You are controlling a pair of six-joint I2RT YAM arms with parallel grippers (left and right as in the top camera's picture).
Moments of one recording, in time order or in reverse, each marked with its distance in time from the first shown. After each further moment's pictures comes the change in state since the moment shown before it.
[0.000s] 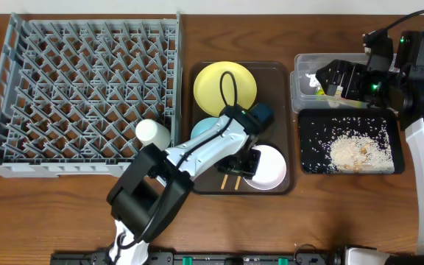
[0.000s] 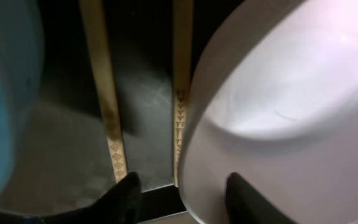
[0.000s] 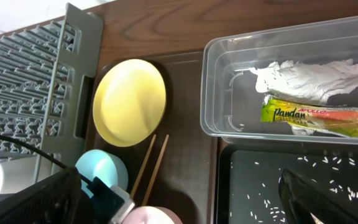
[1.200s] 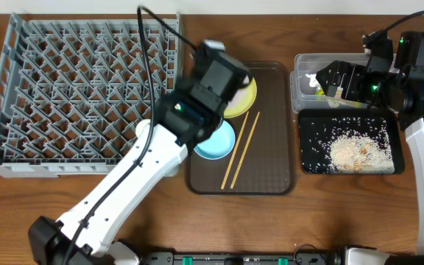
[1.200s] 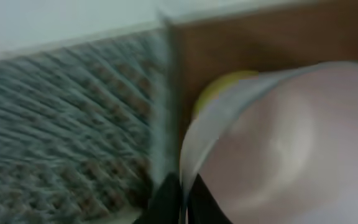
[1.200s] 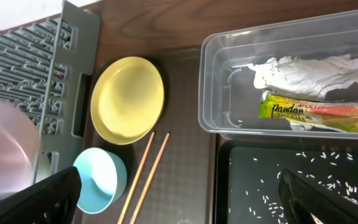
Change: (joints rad) left arm 0.124 -0.438 0.102 0.248 -0.855 0.174; right arm 0.000 0.000 0.000 -0.013 0.007 0.000
